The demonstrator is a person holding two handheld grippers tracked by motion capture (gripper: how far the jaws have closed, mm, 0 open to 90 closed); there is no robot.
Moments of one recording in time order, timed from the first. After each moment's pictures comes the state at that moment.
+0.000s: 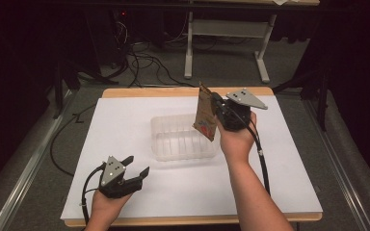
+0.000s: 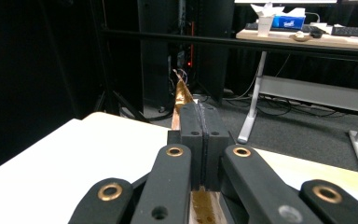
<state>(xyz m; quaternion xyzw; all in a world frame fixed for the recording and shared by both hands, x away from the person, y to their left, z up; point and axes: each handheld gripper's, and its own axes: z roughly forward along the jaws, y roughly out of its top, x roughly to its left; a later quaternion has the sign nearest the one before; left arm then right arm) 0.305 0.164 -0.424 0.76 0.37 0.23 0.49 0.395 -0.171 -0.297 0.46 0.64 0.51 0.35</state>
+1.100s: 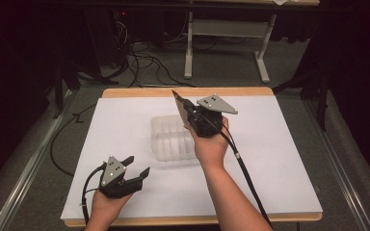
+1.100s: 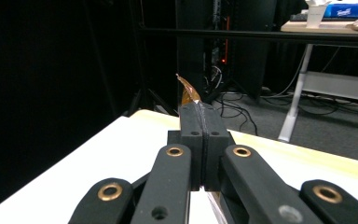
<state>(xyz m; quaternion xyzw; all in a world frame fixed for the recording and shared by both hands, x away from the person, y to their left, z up) 0.304 0.164 -0.424 0.76 0.37 0.23 0.49 0.390 -0.110 -0.307 0.44 0.66 0.54 0.30</state>
